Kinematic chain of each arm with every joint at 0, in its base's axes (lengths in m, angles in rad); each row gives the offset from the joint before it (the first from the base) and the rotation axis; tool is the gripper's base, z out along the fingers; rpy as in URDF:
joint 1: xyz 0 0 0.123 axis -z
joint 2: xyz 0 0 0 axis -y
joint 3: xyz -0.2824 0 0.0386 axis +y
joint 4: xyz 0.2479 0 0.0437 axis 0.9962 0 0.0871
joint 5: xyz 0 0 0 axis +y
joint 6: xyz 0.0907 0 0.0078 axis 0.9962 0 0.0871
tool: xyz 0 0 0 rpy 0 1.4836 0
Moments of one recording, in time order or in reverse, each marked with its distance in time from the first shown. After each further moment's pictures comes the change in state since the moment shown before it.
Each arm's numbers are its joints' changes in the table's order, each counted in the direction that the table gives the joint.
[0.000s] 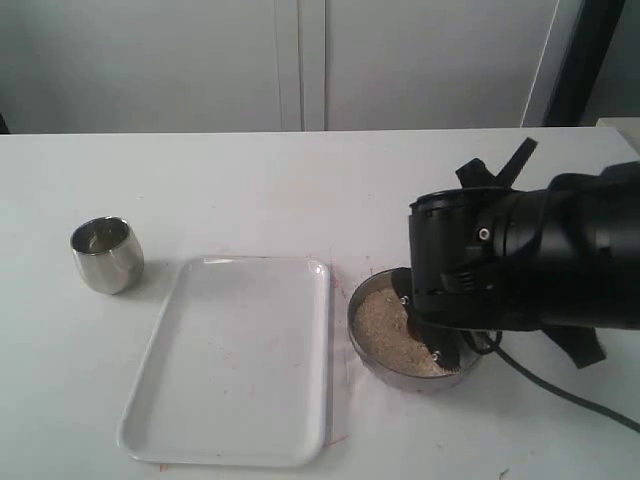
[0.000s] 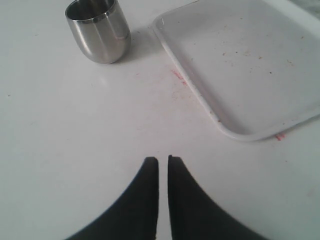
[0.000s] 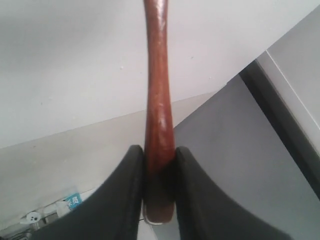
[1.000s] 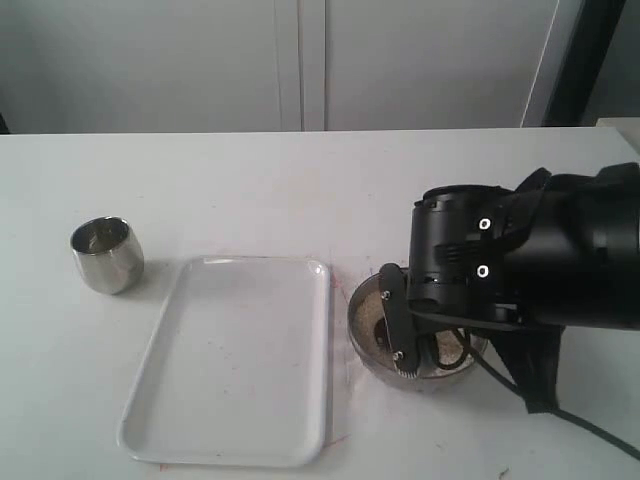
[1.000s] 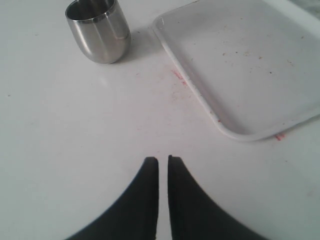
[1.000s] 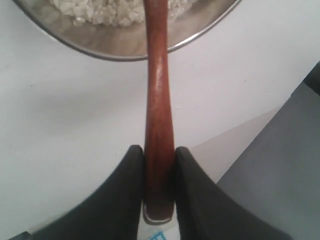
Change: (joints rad) left arm 0.000 0.000 0.000 0.000 0.000 0.000; right arm 0.000 -0.002 0.000 0.192 -0.054 0.211
